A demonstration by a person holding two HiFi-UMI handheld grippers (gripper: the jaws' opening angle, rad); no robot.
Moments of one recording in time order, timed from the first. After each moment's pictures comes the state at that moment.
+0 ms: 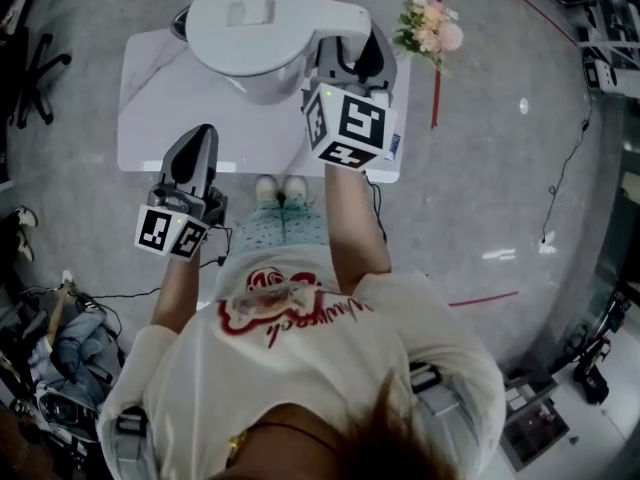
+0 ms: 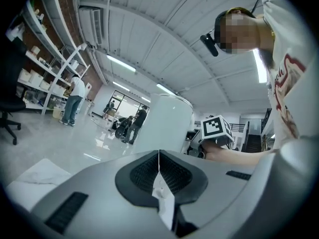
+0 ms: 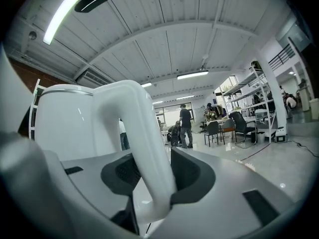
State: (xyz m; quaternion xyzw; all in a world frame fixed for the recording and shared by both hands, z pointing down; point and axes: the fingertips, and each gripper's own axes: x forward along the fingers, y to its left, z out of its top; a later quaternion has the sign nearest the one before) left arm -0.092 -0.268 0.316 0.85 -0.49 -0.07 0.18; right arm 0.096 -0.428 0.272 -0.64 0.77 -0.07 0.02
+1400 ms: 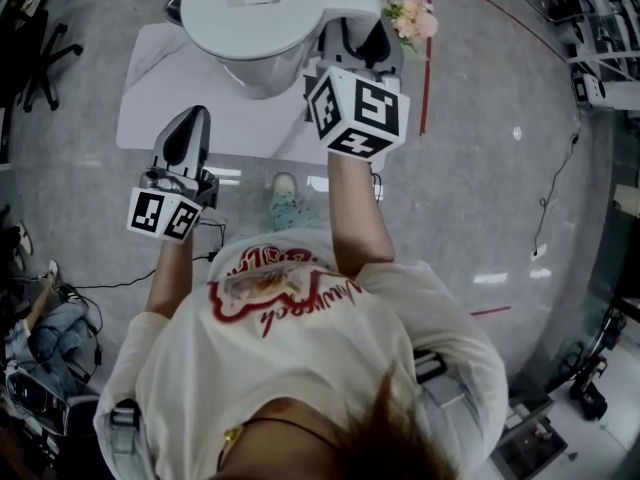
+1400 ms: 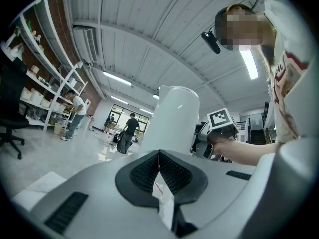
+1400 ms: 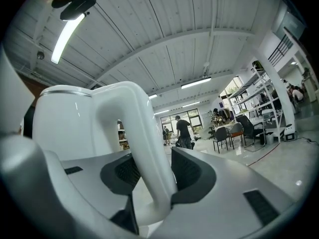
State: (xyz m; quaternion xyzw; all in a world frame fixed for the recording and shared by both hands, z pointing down) left arm -0.073 -0.193 0.264 0.84 -0.52 -0.10 0.10; right arm 0.118 -0.343 0.181 -0.60 0.79 -0.06 0.08
